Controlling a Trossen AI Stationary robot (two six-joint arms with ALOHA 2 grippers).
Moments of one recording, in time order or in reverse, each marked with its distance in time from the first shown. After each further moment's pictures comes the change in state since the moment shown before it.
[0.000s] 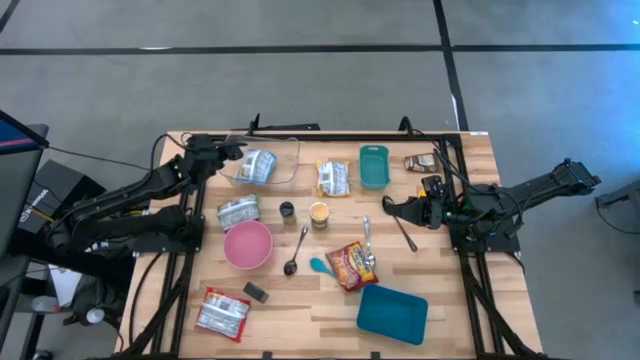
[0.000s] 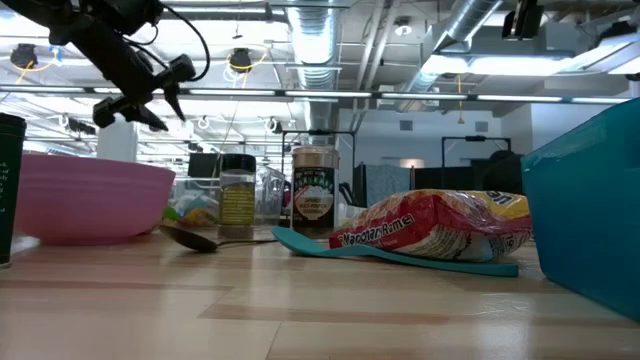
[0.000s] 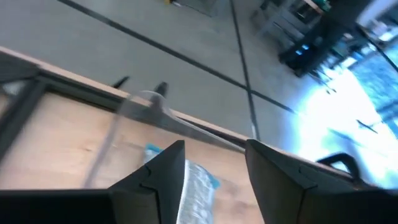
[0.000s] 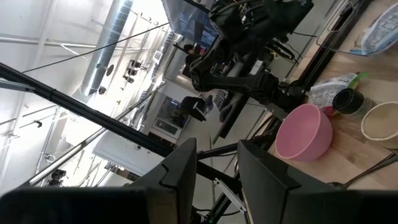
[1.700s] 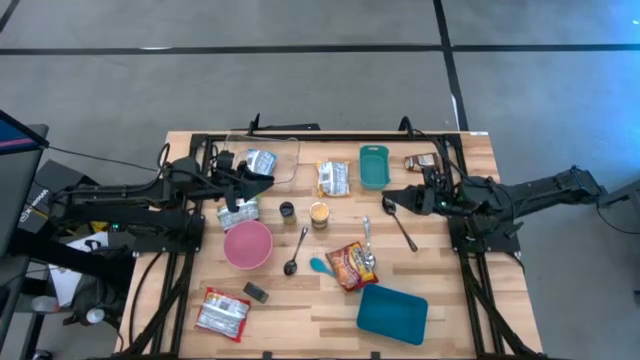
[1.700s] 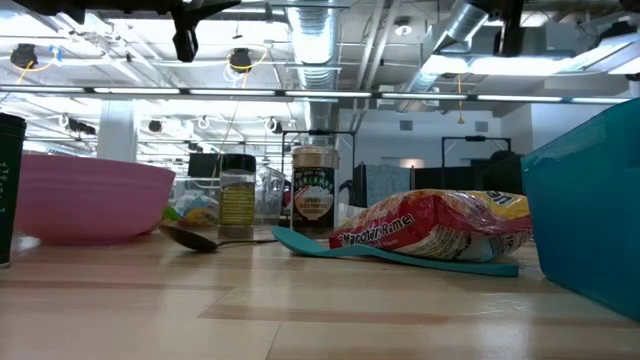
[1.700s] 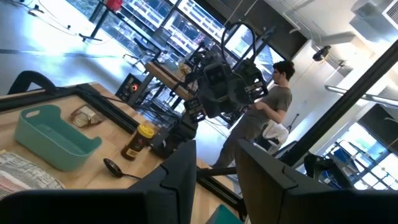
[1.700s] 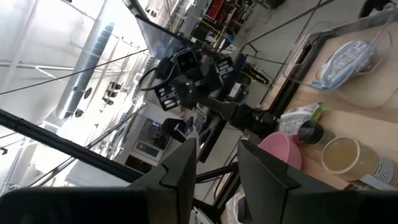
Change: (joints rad) left arm -0.437 0.001 0.000 0.612 0.616 0.287; right arm -0.152 0.000 0.001 -0.033 -0.019 0.000
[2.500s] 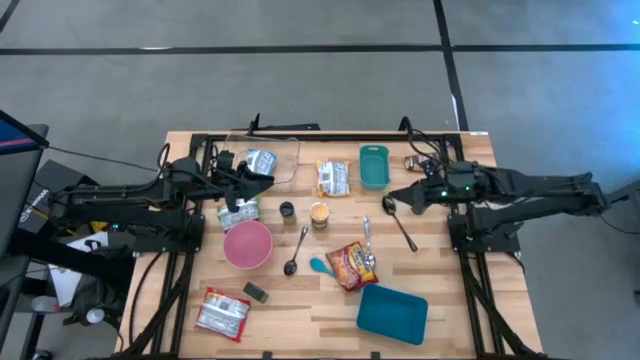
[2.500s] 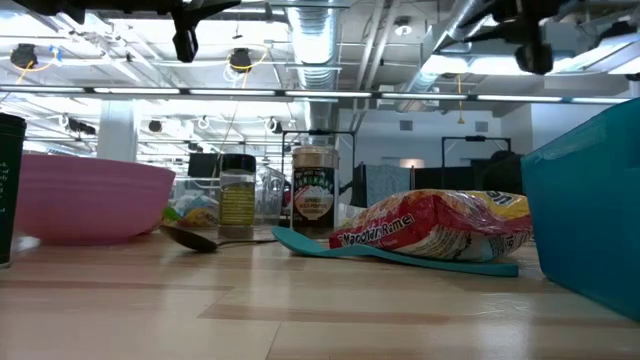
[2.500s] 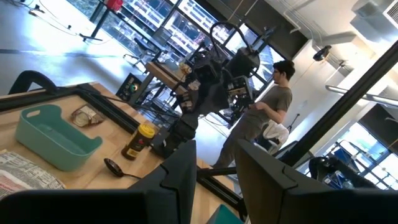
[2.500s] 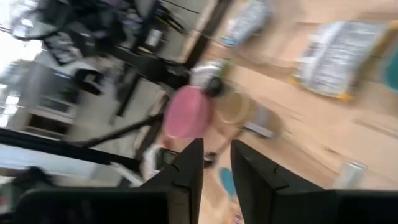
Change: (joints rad) left arm 0.000 0.000 0.000 -0.001 -0.001 0.000; right arm -0.179 0.000 0.239 -0.718 -0.190 -0.026
